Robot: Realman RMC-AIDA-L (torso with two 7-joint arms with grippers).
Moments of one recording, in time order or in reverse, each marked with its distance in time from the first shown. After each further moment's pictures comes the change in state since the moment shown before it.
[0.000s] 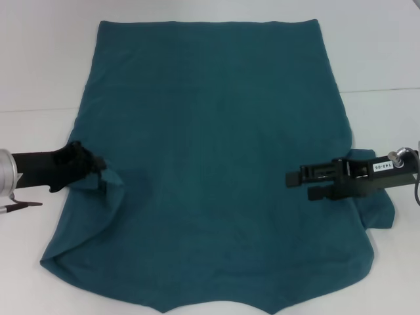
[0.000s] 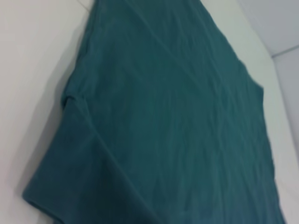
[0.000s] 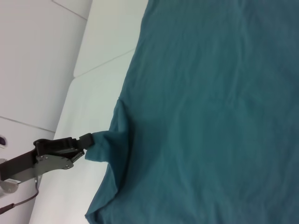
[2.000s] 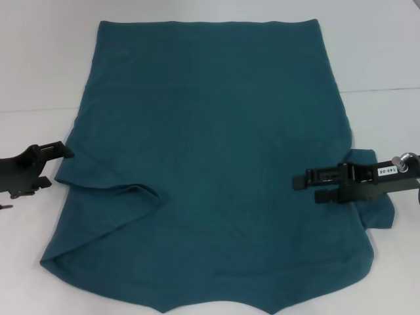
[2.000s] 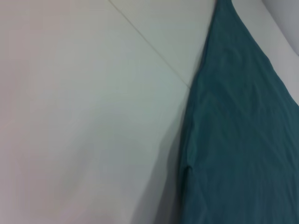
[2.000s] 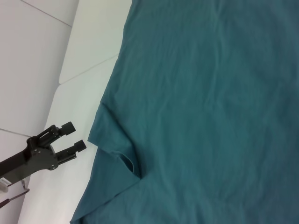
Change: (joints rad) left arm 0.055 0.011 0.039 -0.012 0.000 -0.233 -0.103; right arm -0.020 0.000 -0.006 0.000 -0.004 0.030 -0.001
